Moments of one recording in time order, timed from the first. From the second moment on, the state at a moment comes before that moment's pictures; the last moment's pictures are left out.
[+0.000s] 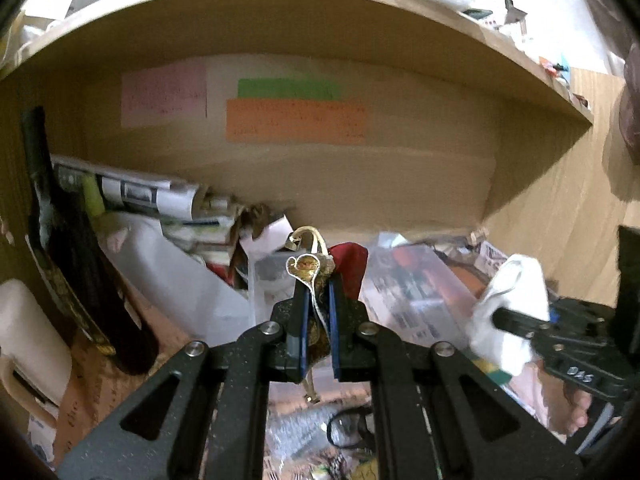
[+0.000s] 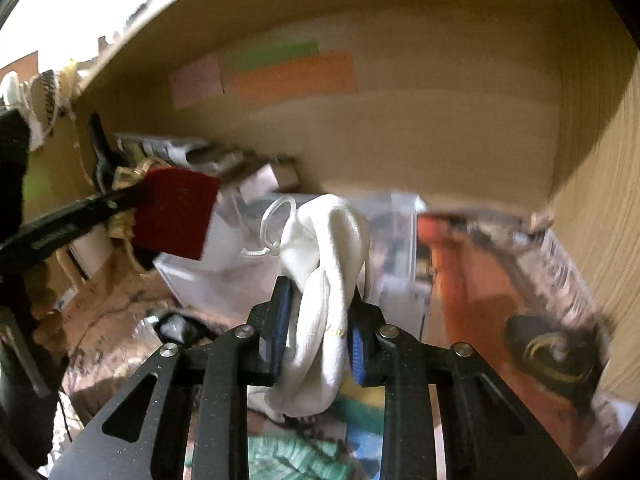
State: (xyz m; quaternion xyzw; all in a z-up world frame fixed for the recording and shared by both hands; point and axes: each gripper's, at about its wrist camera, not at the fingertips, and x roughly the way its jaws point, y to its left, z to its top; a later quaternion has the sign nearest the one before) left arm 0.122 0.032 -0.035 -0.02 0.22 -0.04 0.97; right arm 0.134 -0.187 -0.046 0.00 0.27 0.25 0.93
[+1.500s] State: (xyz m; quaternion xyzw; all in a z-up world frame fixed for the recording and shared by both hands) left arm 0.193 0.021 -0.059 -0.01 0.32 -0.01 0.95; right arm 0.199 -0.162 -0.045 -0.07 0.29 0.22 0.93
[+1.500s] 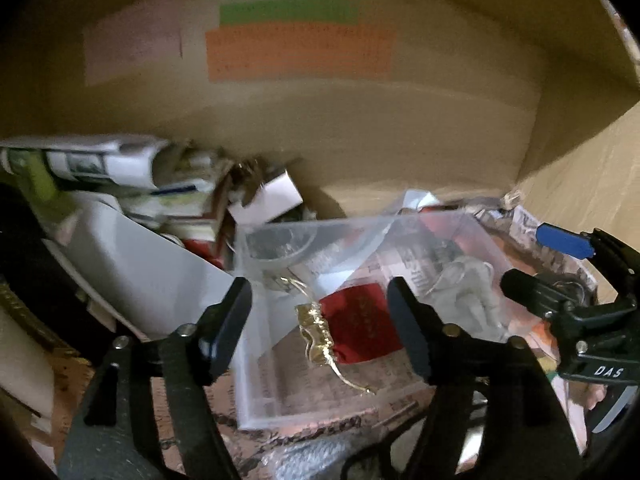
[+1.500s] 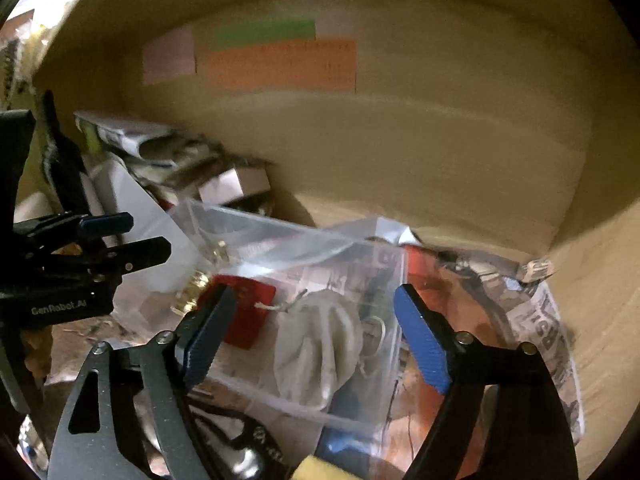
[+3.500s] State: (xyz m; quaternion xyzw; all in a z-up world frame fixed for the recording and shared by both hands) left arm 0.119 0.031 -0.146 -0.01 0.41 -0.07 0.91; right arm 0.124 -0.155 -0.114 -0.07 0.37 0.30 0.87
